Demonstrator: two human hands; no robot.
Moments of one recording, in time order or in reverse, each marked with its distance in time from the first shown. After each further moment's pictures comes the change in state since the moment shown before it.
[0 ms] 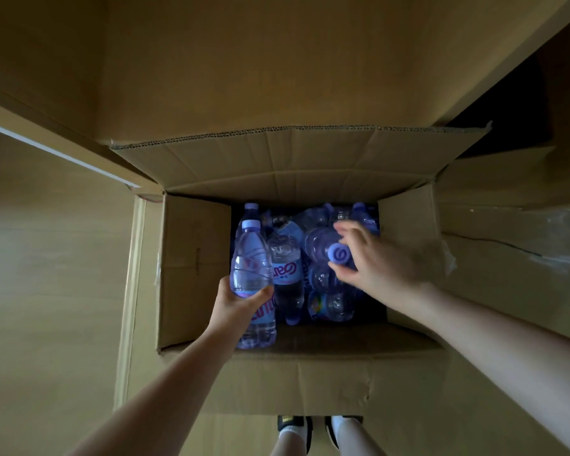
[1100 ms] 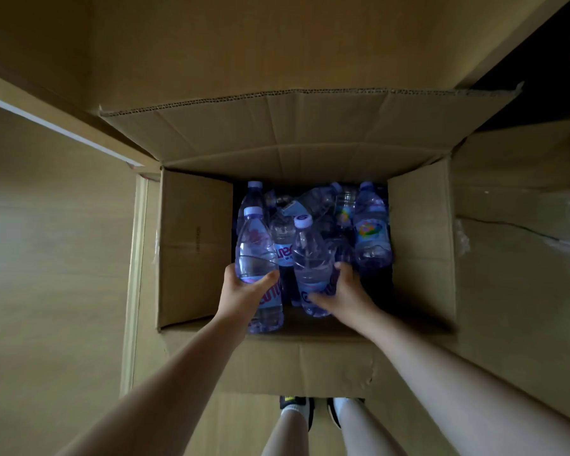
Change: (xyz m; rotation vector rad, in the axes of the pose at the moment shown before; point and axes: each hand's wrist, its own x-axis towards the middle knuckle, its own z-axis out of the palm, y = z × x) left_hand 0.007 -0.018 0.011 -0.018 0.079 -0.068; right_hand -0.052 -0.018 0.111 0.627 -0.443 0.694
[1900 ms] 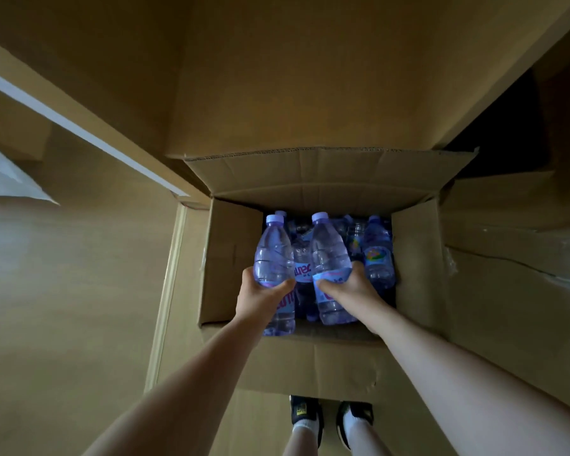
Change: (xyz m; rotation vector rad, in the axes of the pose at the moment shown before) left_hand -0.056 0.035 -0.021 0.099 0.066 0.140; right_hand -0.049 -0.077 -0.035 0.251 0.114 0.024
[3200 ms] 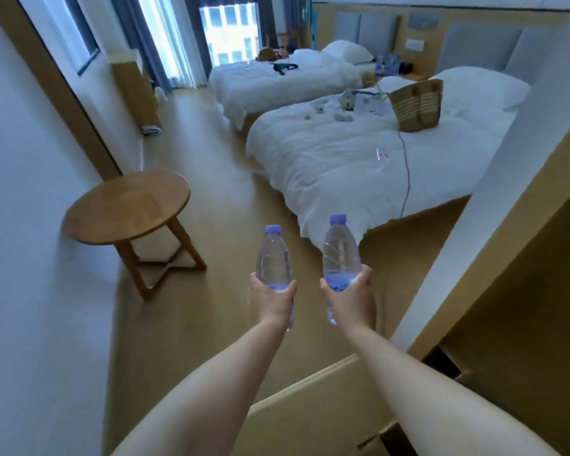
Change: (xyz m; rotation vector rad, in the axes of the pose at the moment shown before) left_hand -0.353 0.018 -0.473 -0.686 1.123 0.122; right_hand -0.472 -0.348 0.285 -0.406 -0.129 -1.059
